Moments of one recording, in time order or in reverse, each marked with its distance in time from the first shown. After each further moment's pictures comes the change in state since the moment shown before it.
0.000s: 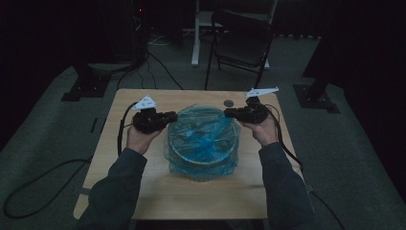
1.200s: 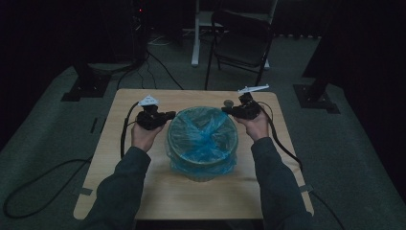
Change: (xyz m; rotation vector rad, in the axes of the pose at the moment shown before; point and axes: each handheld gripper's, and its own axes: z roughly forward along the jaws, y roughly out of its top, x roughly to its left) left arm 0.029 -0.018 0.030 0.059 0.068 -0.118; right arm -0.021 0.002 0.034 0.061 -0.070 0.097
